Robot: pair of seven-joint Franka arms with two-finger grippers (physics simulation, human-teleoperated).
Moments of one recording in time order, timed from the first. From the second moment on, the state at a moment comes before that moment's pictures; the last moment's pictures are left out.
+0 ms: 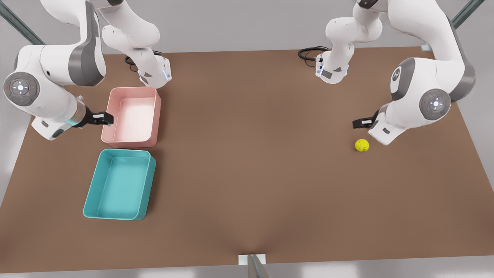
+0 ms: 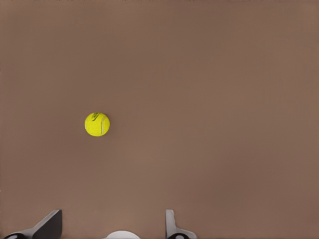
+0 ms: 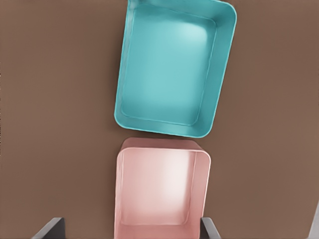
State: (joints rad) left arm -0.05 0.20 -0.12 -1.42 0.02 1.33 -0.24; right arm 0.04 0.09 0.04 -1.48 -0.11 1.36 -0.01
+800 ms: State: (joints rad) left arm 0.08 0.35 0.20 -2.19 0.08 2.23 1.07; right arm 0.03 0.15 -0.13 -1.39 -0.10 1.38 -0.03
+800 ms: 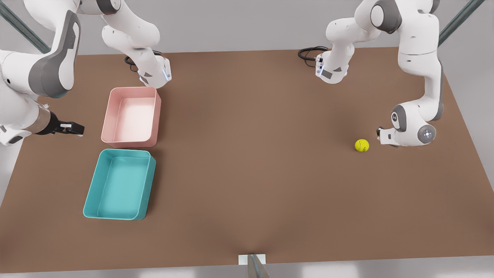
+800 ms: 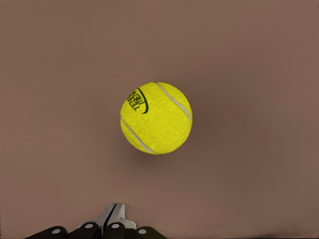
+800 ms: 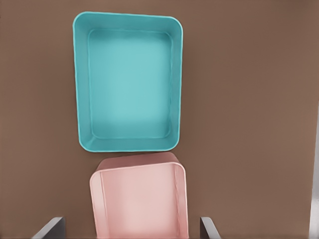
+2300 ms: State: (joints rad) left arm 0.02 0.44 0.20 -2.19 0.10 2.34 1.58; right arm 0.03 0.16 -0.13 -1.39 -0.10 1.36 -0.04
